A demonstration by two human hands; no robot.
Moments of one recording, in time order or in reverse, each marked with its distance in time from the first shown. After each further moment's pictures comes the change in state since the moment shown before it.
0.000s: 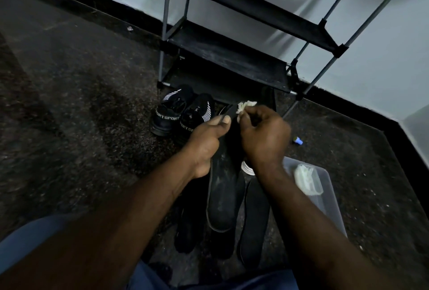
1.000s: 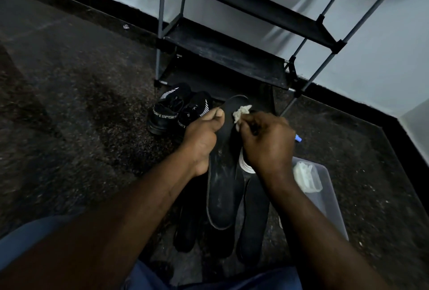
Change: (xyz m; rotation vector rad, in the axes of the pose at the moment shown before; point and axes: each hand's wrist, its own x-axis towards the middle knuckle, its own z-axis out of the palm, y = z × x) left_hand 0.002 0.003 0.004 -0.024 0.164 0.013; right_hand -0.010 0.018 -0.017 -0.178 -0.092 -0.158
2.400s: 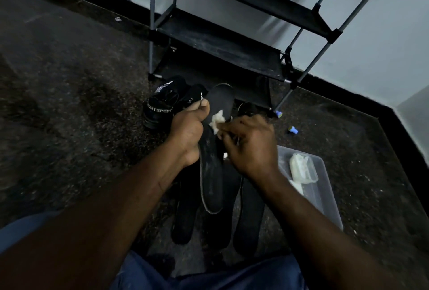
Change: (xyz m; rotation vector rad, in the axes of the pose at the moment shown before) left_hand 0.014 -0.001 -0.011 -0.085 0.042 0.013; right_hand -0.021 0.008 0.008 -0.076 -0.137 -0.291
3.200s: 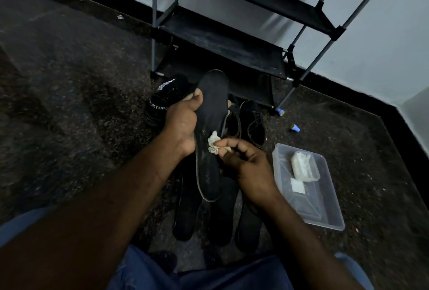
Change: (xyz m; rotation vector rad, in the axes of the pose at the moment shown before) left_hand -0.004 0.016 -0.004 -0.075 -0.075 -0.013; right_hand -0.044 -0.027 0.003 1.145 -0.211 0.698
